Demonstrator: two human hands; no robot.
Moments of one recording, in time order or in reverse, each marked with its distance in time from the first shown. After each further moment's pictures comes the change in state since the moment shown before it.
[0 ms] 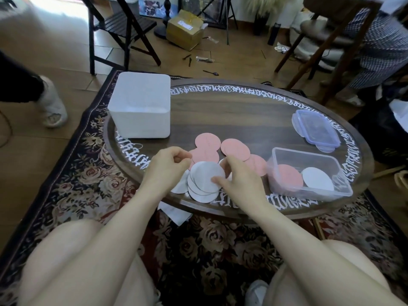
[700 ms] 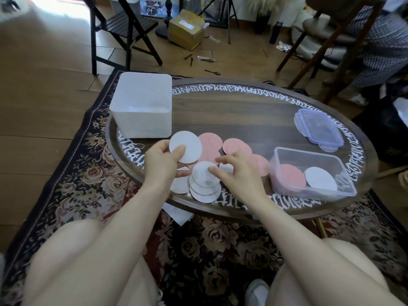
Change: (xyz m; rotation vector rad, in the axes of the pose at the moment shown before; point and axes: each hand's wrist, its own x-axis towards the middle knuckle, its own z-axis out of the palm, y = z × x) left_hand -0.002 0.011 0.002 -0.649 0.150 -0.181; right_hand 0.012 0.003 0.005 0.065 0.026 0.005
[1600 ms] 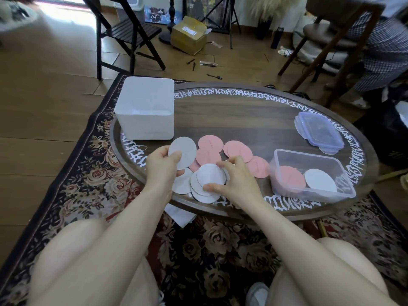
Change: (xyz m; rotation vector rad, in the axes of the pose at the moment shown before) left_hand 0.002 -0.007 0.000 -0.034 0.091 -0.018; right_hand -0.006 -0.001 0.003 -0.041 -0.138 0.014
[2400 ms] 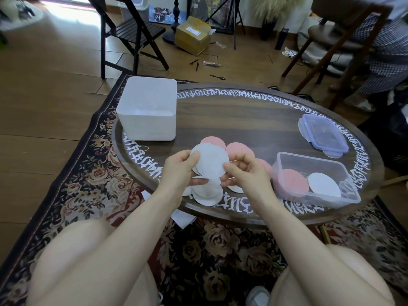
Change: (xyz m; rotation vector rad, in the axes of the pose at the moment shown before) left_hand -0.014 -0.002 0.012 -0.016 -0.279 -0.075; right_hand -0.008 -0.018 -0.024 0.993 0.076 0.132
